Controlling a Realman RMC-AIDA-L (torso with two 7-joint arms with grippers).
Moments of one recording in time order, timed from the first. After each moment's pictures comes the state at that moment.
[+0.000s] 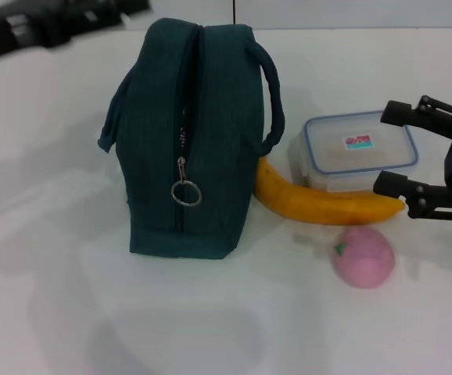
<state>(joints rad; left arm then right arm) -0.38 -2.07 0.79 1.12 1.54 1.62 -1.93 0.37 2.01 -1.00 -0.72 -1.41 -1.82 1.14</state>
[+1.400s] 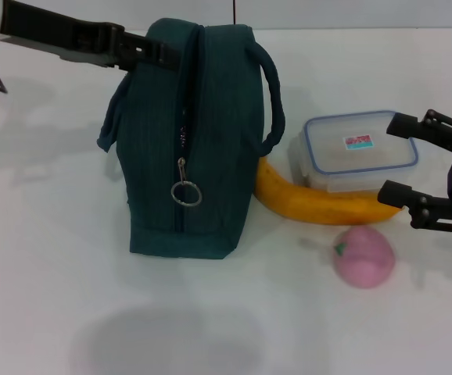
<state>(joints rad) -0.69 -1.98 0.86 1.19 2.18 1.65 -2.60 0.35 2.01 -0.99 -0.63 -1.40 -1.83 1.08</state>
